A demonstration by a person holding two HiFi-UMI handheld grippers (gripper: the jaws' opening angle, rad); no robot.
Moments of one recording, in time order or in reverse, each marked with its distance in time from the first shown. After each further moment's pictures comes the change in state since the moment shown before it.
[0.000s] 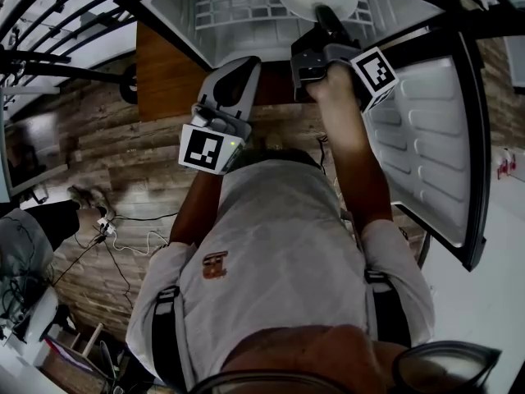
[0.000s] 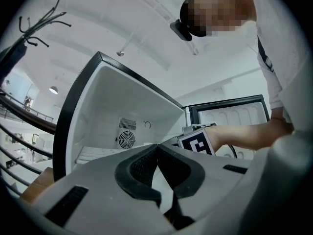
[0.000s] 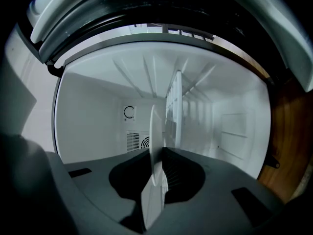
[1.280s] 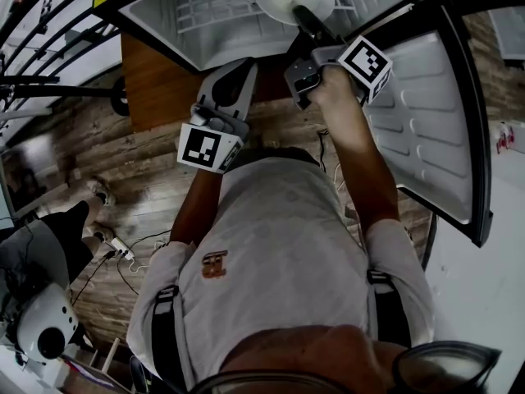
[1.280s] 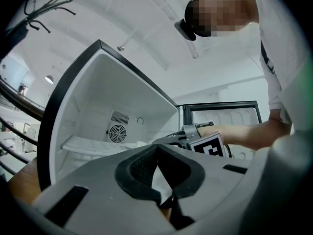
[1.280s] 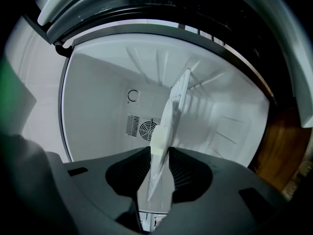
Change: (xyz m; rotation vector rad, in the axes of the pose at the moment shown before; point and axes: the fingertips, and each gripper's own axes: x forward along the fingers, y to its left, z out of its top) left arm 0.005 -0.012 -0.012 -0.061 0.021 -0.088; right arm -0.015 -0.003 -0.018 -0.179 0.189 -0.035
